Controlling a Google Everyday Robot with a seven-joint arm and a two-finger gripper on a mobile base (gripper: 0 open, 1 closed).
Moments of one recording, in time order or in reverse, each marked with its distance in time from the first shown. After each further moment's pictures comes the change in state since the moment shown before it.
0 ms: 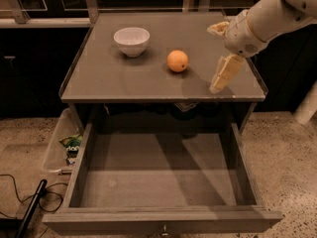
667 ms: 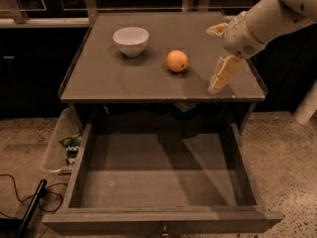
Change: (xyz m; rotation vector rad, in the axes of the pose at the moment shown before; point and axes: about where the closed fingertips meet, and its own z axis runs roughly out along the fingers) arm 0.002 -0.001 0.006 -0.005 -0.011 0.018
